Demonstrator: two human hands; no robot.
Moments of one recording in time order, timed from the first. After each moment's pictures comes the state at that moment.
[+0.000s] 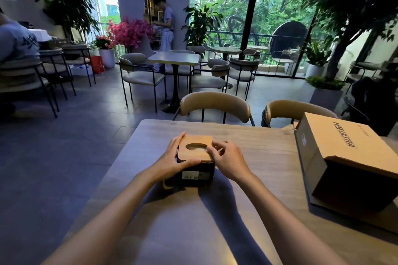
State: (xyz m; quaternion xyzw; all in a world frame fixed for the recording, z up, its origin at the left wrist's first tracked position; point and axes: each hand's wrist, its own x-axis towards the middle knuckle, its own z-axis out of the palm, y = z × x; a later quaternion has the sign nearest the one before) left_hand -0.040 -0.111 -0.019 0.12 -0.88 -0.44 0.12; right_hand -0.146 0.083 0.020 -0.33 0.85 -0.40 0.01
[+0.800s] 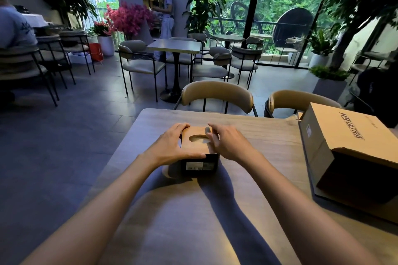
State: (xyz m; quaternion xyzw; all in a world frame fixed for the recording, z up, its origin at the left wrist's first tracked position) left_hand -0.040 -0.118 0.001 0.10 -0.94 -0.28 0.17; right_hand -0.150 0.072 0.051 -0.43 0.88 -0.19 0.01
